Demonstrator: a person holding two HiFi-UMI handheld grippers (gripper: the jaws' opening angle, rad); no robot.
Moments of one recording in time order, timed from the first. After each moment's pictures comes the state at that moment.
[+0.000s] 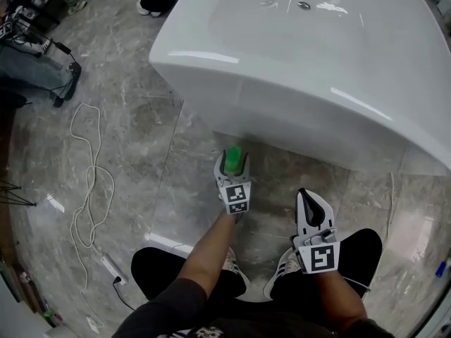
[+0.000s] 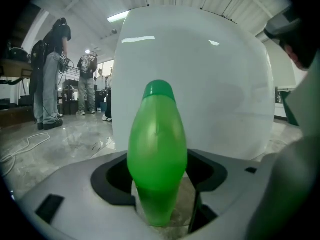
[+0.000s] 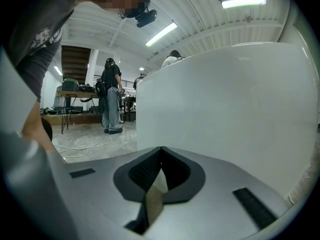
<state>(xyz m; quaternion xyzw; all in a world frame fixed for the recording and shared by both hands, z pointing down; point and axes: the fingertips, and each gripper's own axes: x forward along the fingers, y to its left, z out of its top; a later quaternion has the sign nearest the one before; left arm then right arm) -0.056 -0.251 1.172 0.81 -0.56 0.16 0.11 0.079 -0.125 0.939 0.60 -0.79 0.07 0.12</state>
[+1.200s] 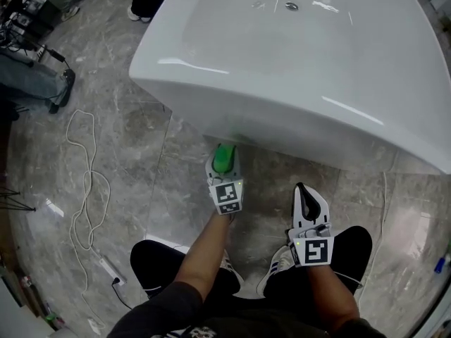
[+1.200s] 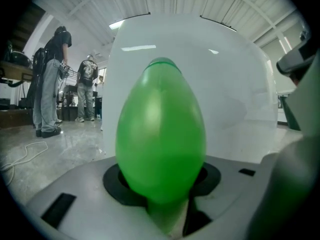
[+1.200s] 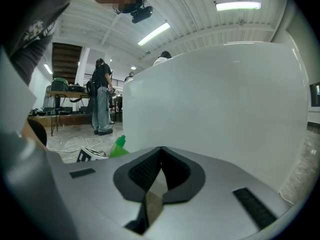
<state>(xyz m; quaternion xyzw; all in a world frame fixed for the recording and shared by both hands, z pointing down) -0.030 -0.272 1.096 0.81 -0.56 0.12 0.09 0.125 -0.135 0.932 0.64 -0.76 0.08 0.11</state>
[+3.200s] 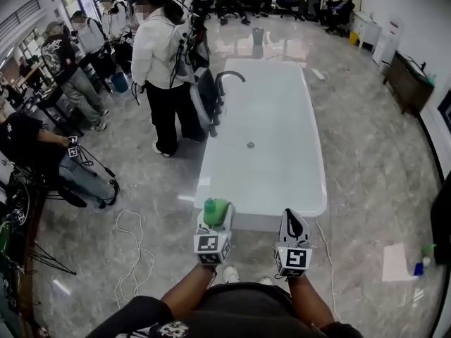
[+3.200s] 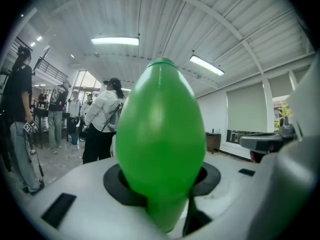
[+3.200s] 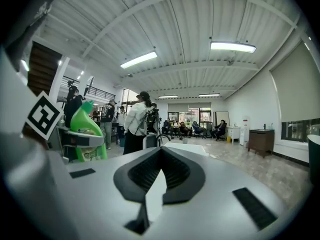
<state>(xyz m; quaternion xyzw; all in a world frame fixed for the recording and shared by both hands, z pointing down) 0.028 -0.190 0.262 0.90 -0.43 0.05 0.10 0.197 -0.089 0.232 0.74 -0.67 0.01 0.06</state>
